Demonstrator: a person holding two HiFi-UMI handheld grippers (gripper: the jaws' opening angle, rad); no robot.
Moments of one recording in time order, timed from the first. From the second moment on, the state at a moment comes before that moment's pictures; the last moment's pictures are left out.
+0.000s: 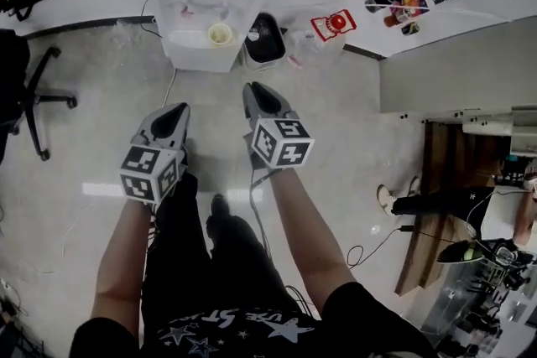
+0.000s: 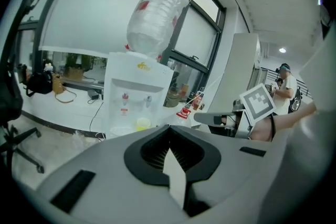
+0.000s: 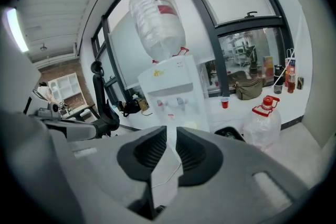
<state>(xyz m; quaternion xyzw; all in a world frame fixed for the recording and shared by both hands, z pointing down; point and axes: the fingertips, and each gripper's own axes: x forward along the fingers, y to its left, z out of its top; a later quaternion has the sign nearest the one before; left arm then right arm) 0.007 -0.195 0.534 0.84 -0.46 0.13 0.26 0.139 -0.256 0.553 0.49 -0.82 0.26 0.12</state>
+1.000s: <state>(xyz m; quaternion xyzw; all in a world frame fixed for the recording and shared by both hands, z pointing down) 0.027 -0.033 0.449 0.82 -0.50 0.12 0.26 0.133 -0.096 0.472 0.42 -0.86 0.27 0.10</state>
